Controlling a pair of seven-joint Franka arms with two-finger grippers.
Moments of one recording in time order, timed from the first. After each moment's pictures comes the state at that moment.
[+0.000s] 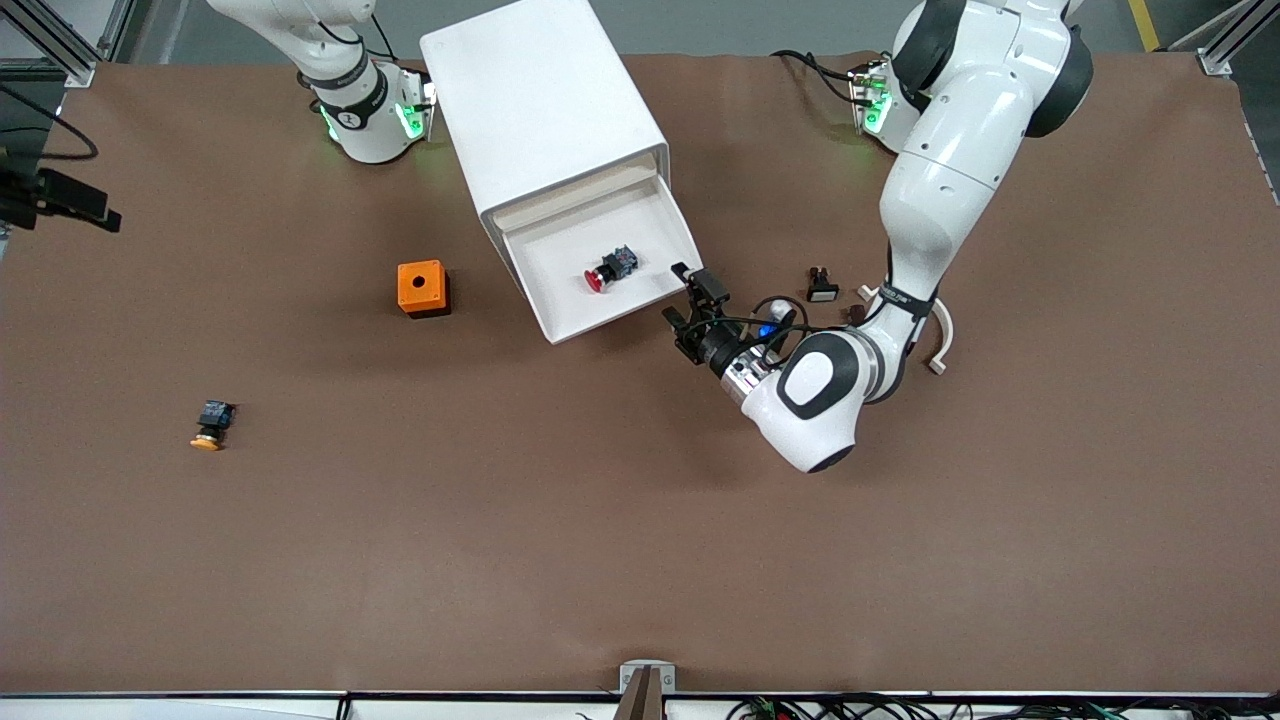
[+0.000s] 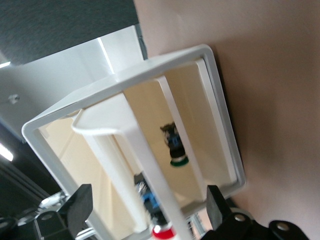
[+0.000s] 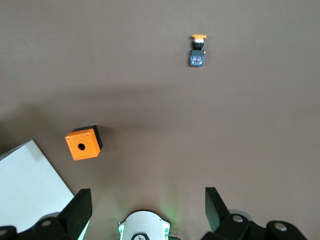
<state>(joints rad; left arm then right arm) -0.35 0.96 -0.14 -1.25 -1.00 1.38 -1.98 -0.09 -0.01 -0.07 -1.63 -0.02 1.41 -0.11</state>
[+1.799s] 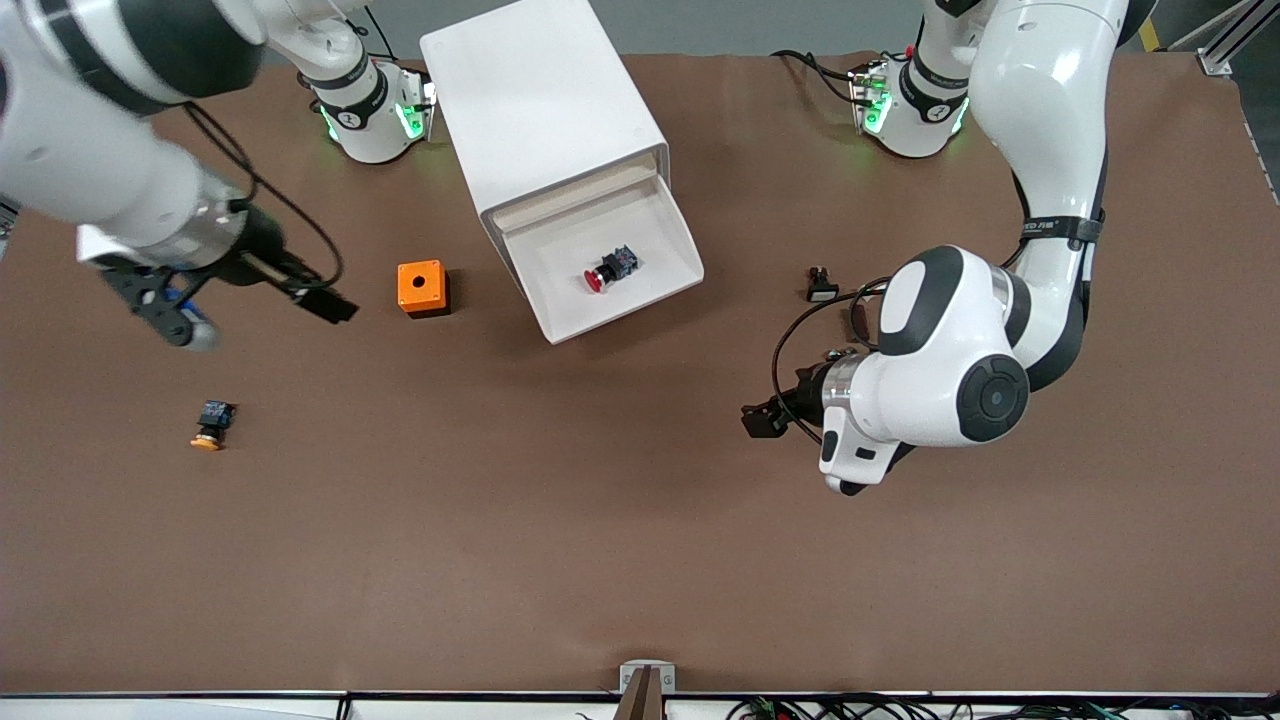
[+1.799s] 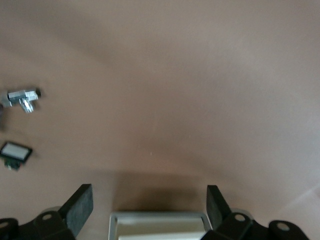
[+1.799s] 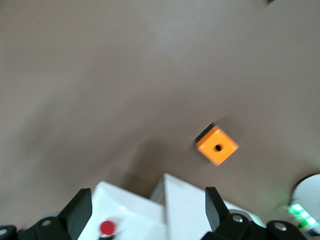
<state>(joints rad) -0.35 0.68 -0.05 -1.16 -0.36 1.71 -0.88 0.35 0.12 -0.04 -1.54 0.14 1.60 1.02</state>
